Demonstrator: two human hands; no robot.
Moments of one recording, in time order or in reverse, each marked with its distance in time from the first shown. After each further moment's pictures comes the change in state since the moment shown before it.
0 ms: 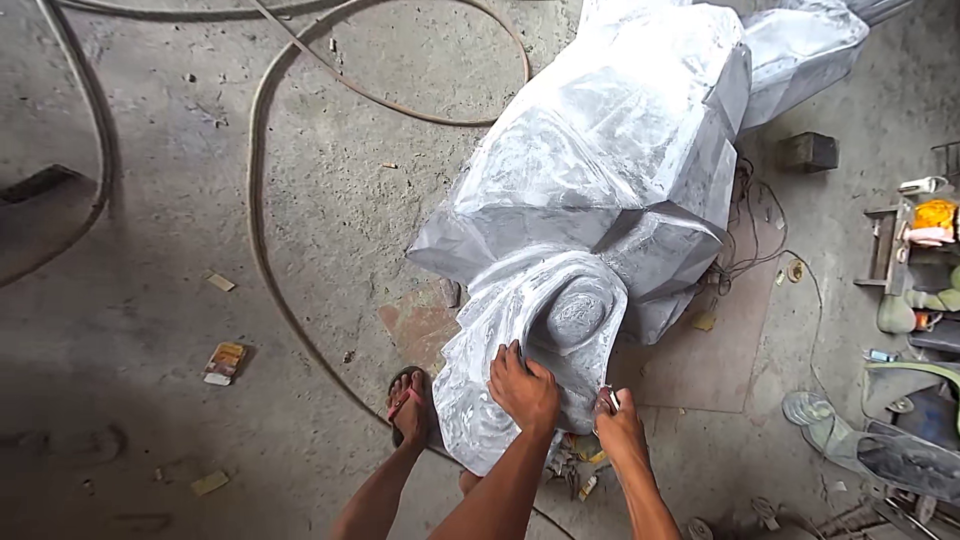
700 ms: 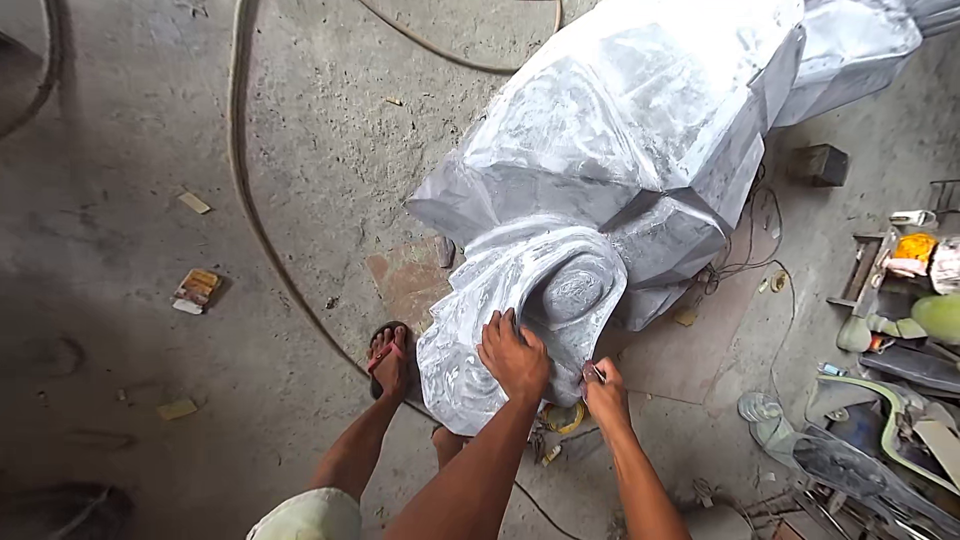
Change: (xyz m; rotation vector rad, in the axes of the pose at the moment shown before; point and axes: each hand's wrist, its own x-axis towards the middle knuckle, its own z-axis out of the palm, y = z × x) left_hand -0.007 -0.006 0.004 -0.041 -0.056 -0.017; right_hand 0.028 0.018 -0.003 0.095 -0.063 -0.177
